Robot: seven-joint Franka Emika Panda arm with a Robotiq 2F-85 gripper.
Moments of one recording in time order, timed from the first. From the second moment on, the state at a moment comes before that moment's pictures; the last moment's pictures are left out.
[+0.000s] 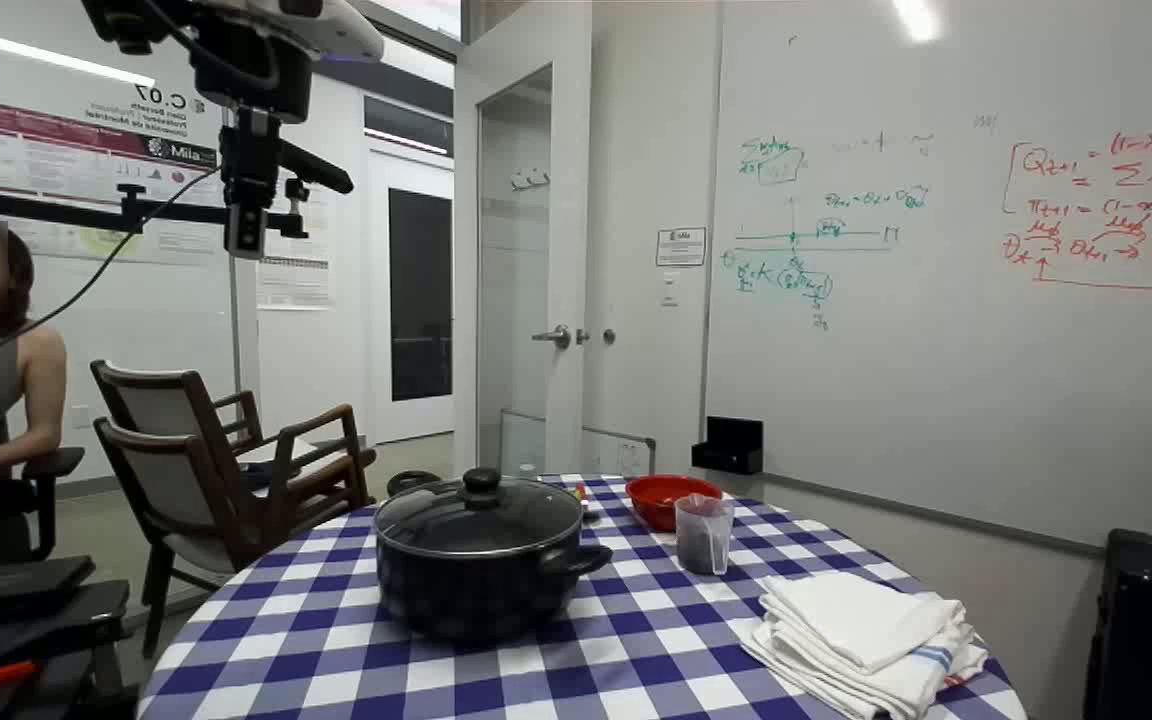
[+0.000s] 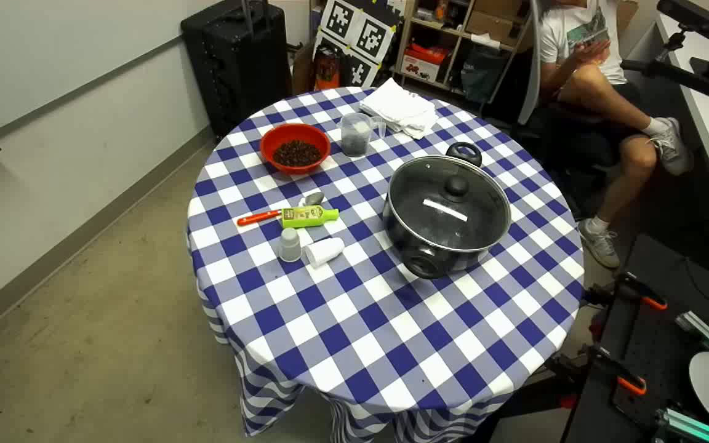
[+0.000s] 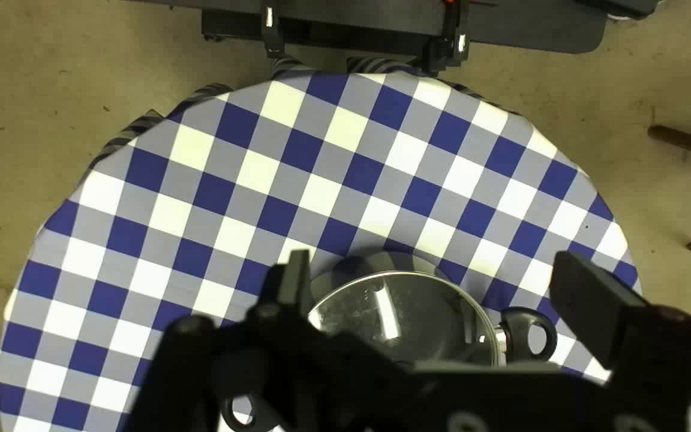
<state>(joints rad) -0.01 -0.62 -0.14 -2.44 -0.01 1.72 -0.20</state>
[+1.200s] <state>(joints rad) -0.01 -0.61 -0.14 -2.44 -0.01 1.72 -0.20</state>
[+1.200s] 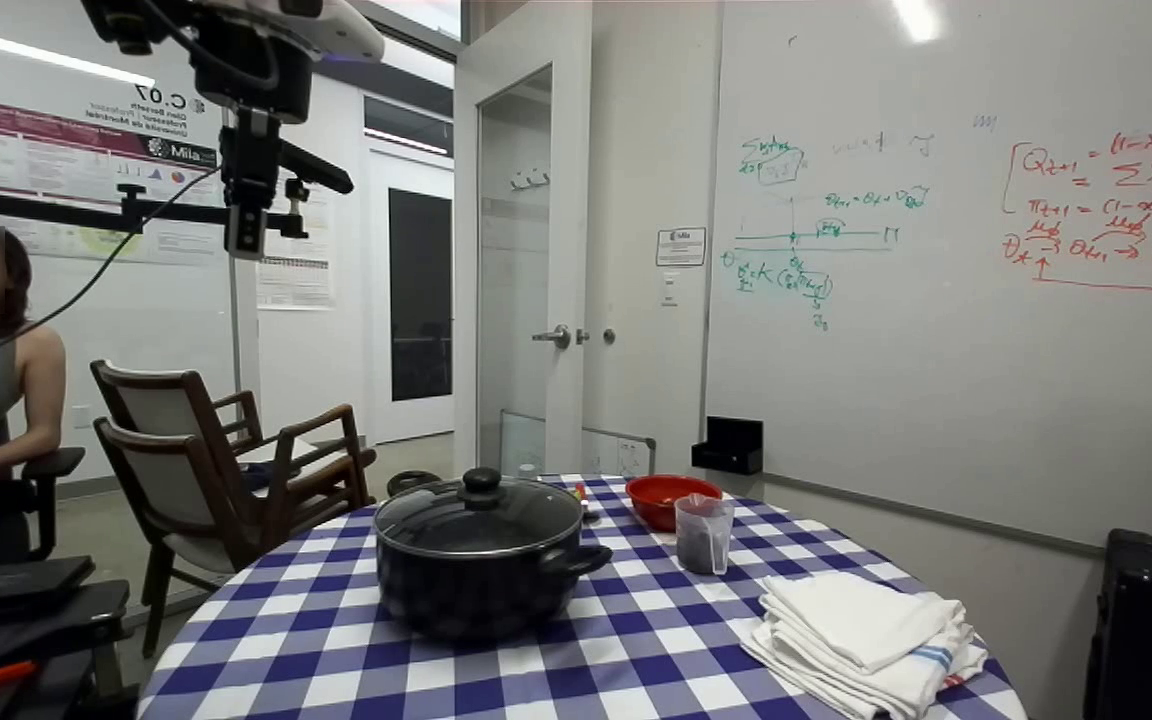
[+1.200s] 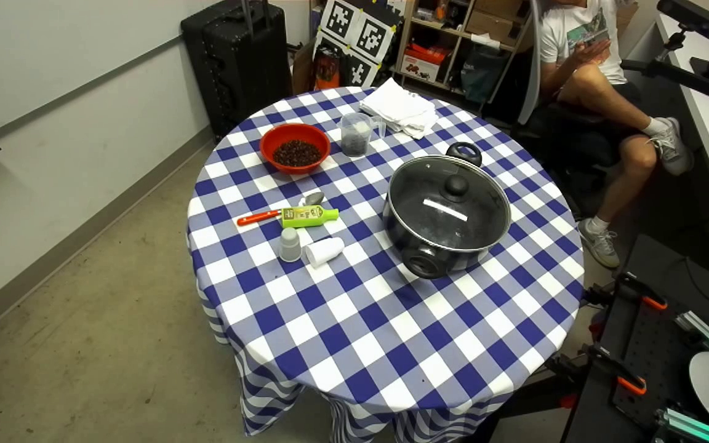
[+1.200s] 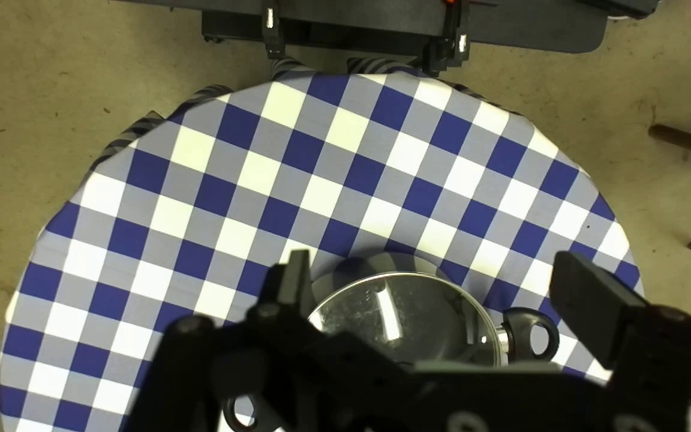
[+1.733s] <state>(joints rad) -0.02 -0.48 -0.19 -2.42 -0.01 1.76 -0.33</state>
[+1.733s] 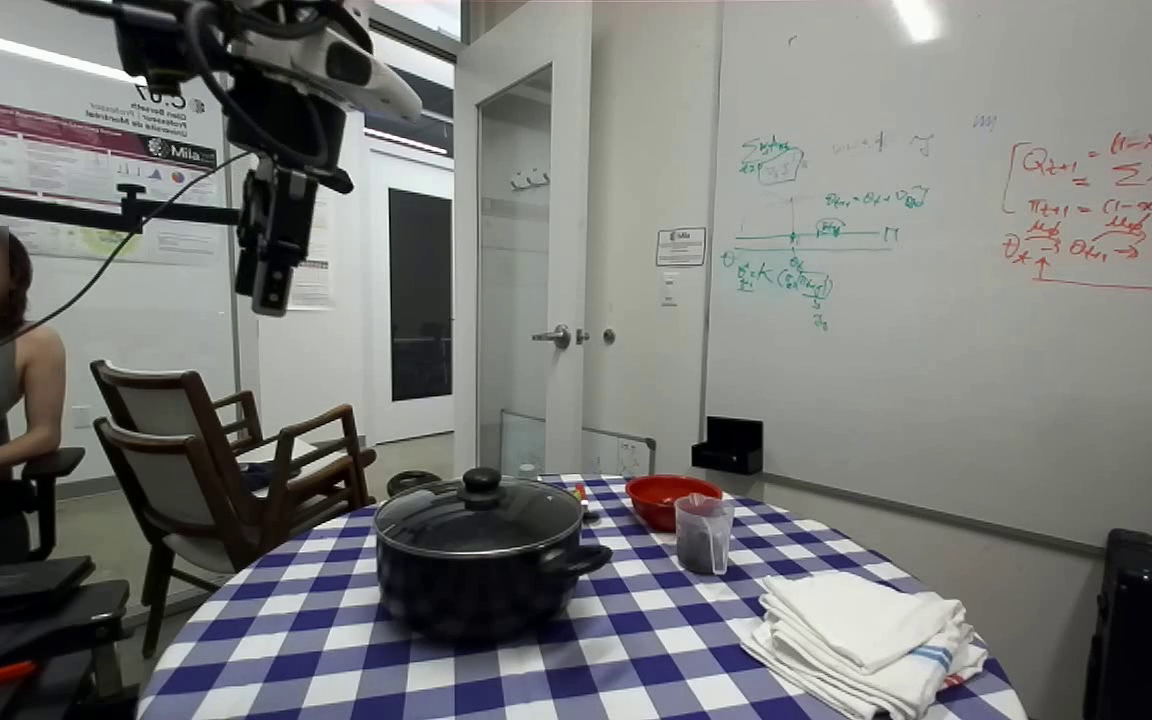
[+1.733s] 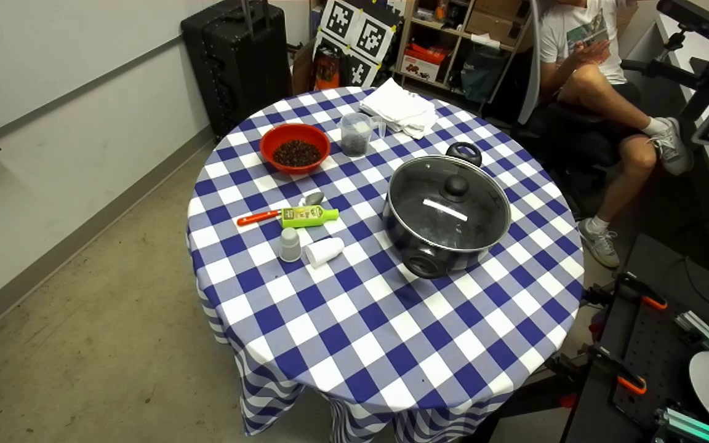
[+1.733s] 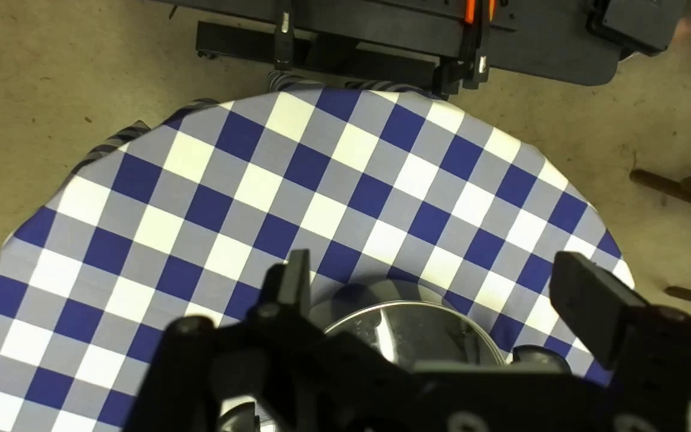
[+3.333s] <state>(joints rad) -0.08 0.36 0.09 -1.88 0.20 2.12 -0.53</state>
